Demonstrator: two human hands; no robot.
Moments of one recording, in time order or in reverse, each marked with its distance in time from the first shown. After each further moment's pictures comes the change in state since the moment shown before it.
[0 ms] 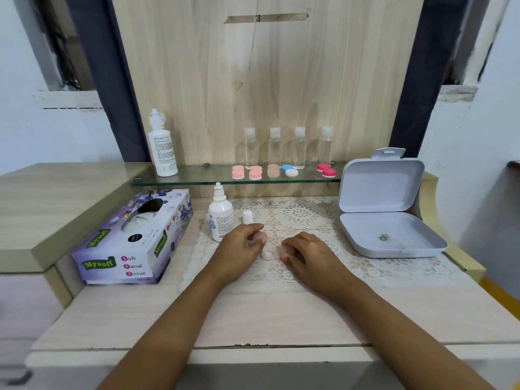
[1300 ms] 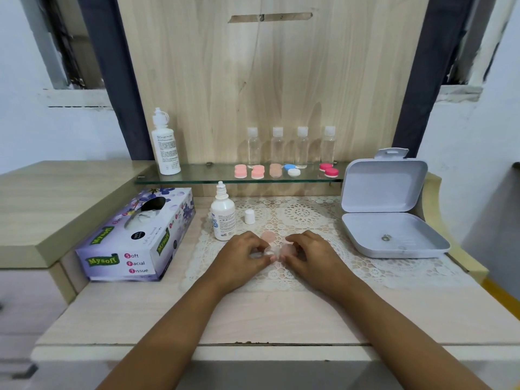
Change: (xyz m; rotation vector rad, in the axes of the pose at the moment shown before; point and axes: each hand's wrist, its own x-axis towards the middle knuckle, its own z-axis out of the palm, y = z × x) left_hand -0.012 -0.001 0.001 0.139 -0.027 0.113; right_hand 0.001 -0.007 -0.004 0.037 -0.040 0.141
